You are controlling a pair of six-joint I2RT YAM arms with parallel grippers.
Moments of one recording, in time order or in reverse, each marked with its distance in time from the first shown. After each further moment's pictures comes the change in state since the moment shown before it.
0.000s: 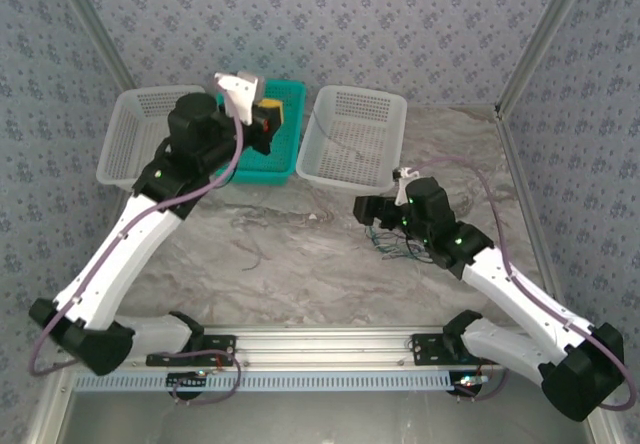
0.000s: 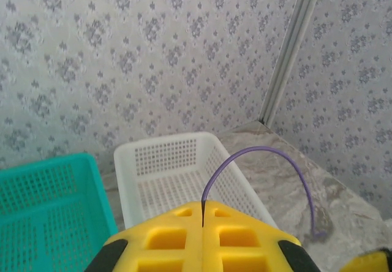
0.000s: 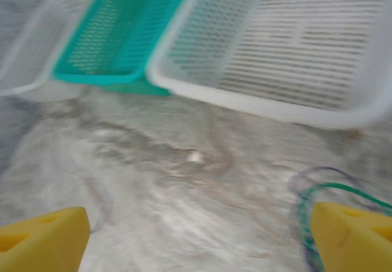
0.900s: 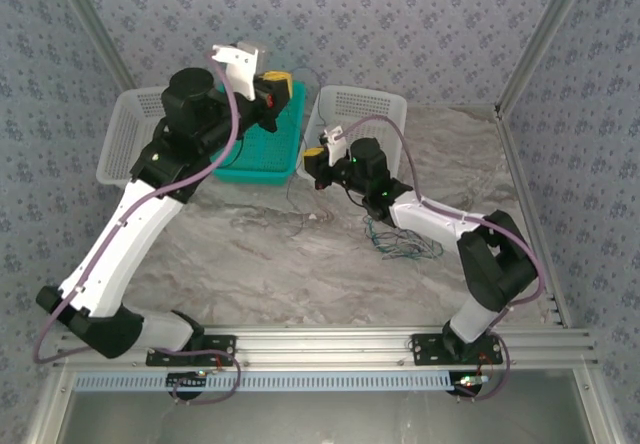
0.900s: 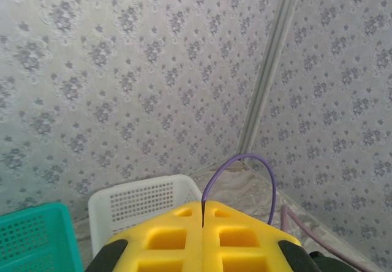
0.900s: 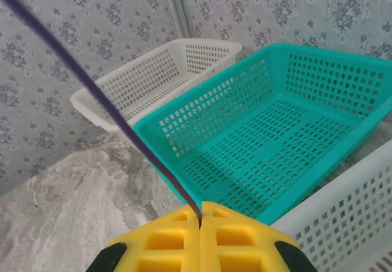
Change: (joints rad) left arm -0.027 0.053 0.180 -0.010 0.016 -0.043; right arm 0.038 0.671 0.296 0.695 -0.212 -0.329
